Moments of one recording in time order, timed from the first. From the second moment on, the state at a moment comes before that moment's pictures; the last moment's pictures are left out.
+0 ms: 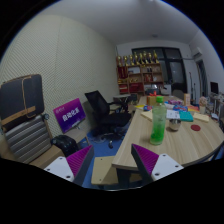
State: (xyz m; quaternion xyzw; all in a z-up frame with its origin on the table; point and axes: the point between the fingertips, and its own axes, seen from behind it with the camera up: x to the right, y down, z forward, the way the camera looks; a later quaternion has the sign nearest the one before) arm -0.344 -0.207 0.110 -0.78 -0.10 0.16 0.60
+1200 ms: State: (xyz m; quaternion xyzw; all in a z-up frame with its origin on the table) arm -0.209 0.074 0.074 -0.75 -0.05 0.01 0.66
